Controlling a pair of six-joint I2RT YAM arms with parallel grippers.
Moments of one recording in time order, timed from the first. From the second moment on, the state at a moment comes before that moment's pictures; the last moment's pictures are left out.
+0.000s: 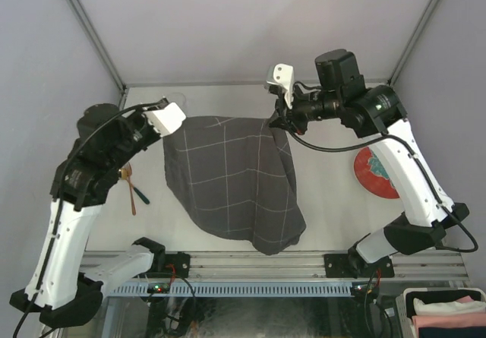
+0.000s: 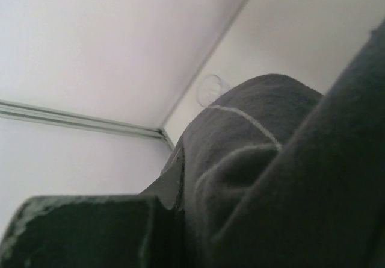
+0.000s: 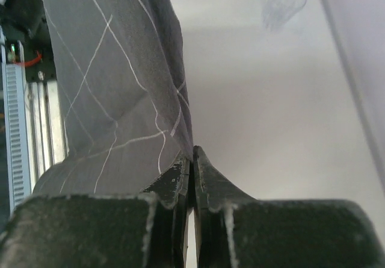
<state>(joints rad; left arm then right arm) -0.38 0.96 1.57 -0.88 -0.02 0.82 0.60 1.51 2.09 -1.16 -0.60 -0.52</state>
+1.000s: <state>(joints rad) -0.26 1.69 1.34 -0.41 -0.09 0.78 0.24 2.29 2.37 -1.04 -0.63 -0.74</state>
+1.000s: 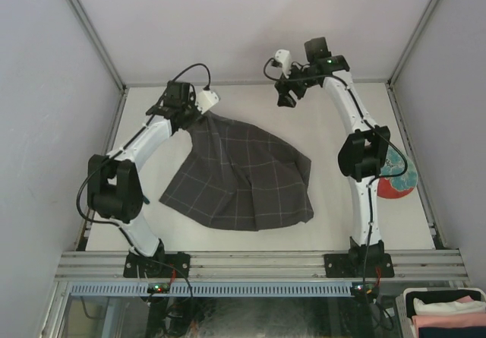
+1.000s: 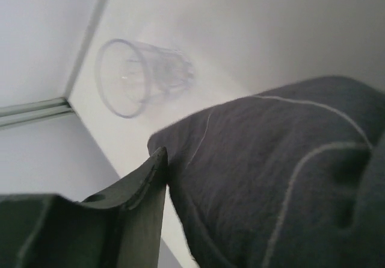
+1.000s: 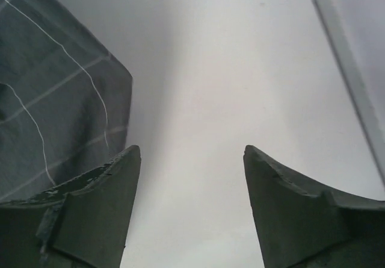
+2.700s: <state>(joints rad) -0.21 1.64 1.87 -0.88 0.33 0.87 0.51 1.50 1.55 -1.07 -0.55 -0.65</state>
